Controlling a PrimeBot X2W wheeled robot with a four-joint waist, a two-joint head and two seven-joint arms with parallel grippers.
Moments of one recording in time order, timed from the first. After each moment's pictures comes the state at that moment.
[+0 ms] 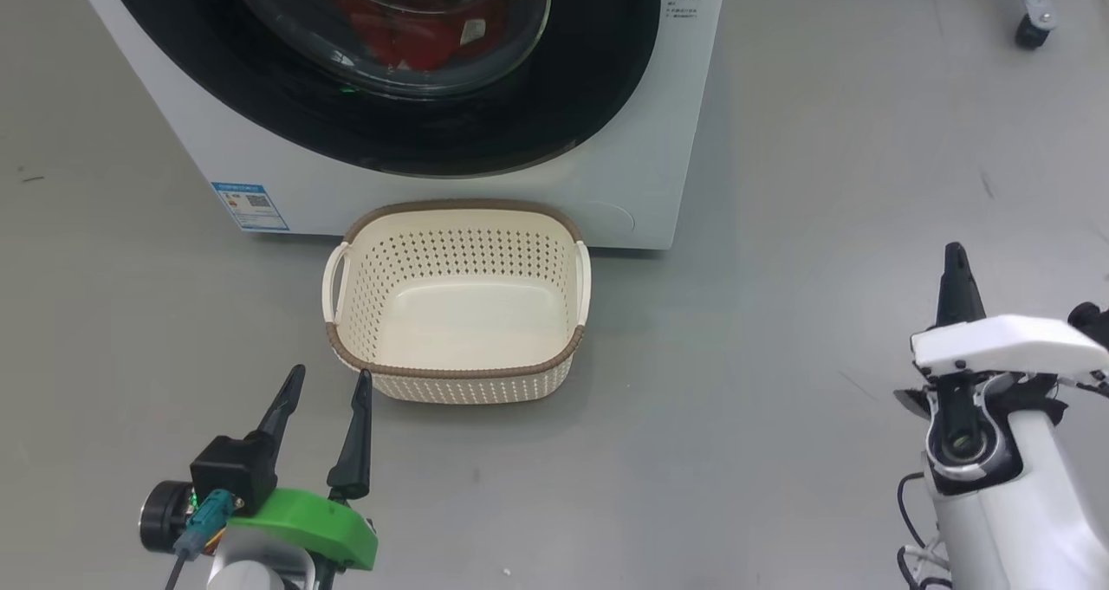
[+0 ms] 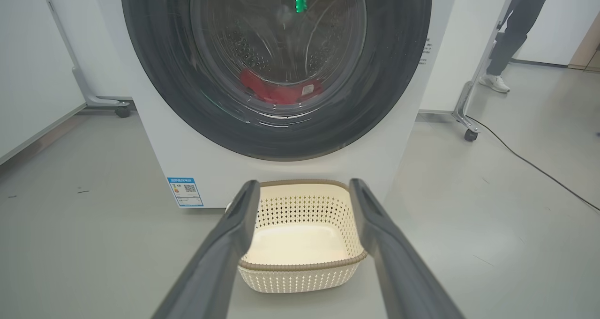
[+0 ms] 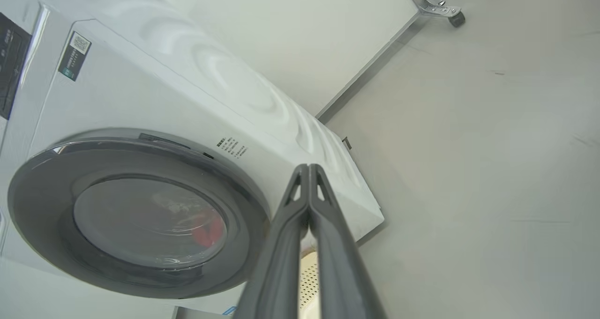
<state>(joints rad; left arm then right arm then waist) -0.11 0.05 -0.20 0.32 -0.33 -0.10 -0.25 -0.28 -0.05 -0.01 0.35 0.99 0.03 -0.13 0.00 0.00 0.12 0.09</state>
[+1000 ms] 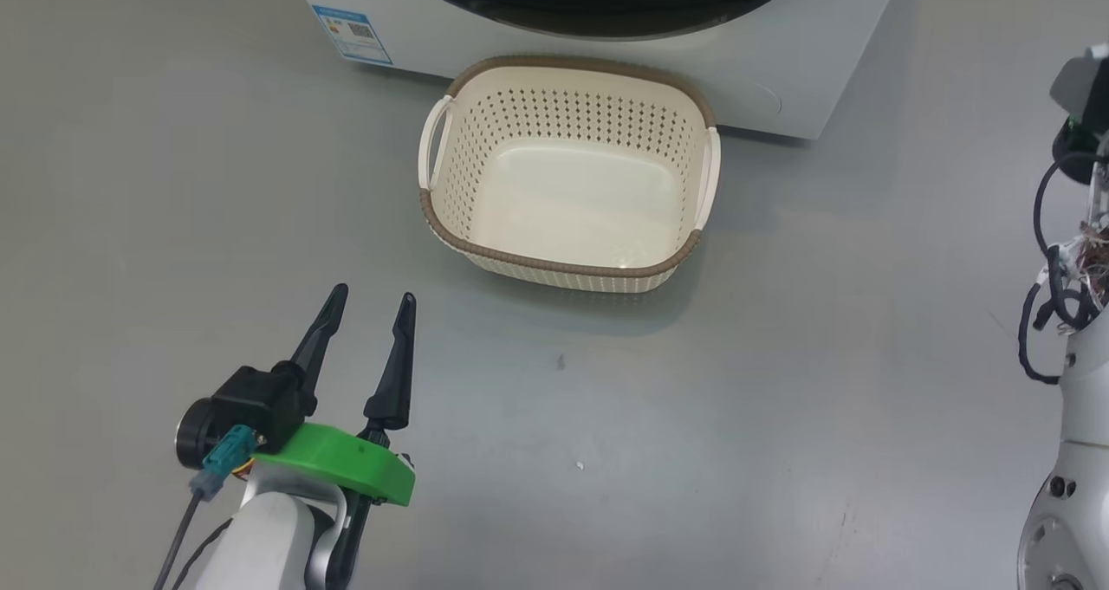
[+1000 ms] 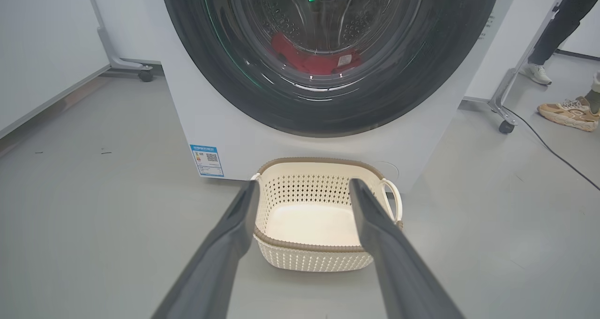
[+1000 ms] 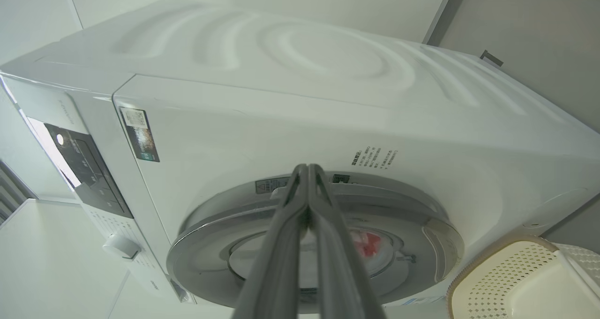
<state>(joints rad) -0.23 0.04 -0.28 0.28 -0.40 -0.11 -0.25 -0.77 -0.10 -0.19 0.28 1.39 -0.12 0.14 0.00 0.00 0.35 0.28</state>
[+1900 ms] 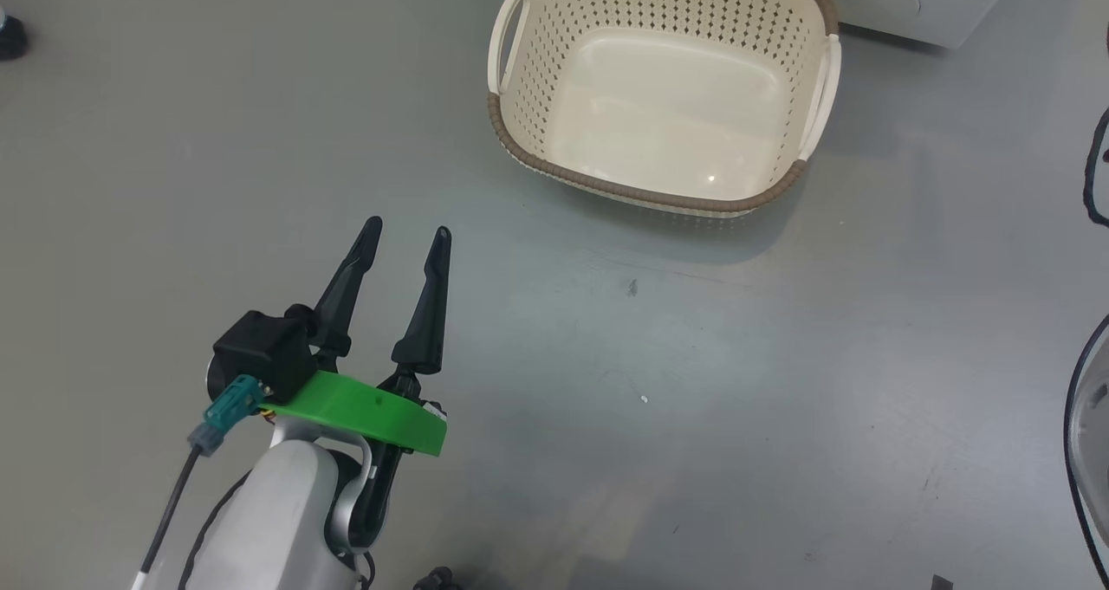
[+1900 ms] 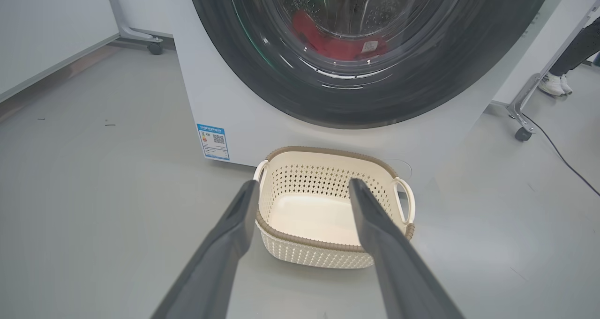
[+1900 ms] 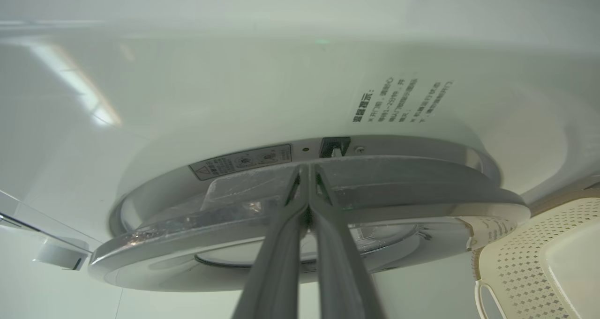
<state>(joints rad) -0.33 0.03 -0.36 0.22 -0.52 -0.12 -0.25 -1.13 -0.15 -0.17 0.51 1.37 -0.13 0.25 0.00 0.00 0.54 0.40</state>
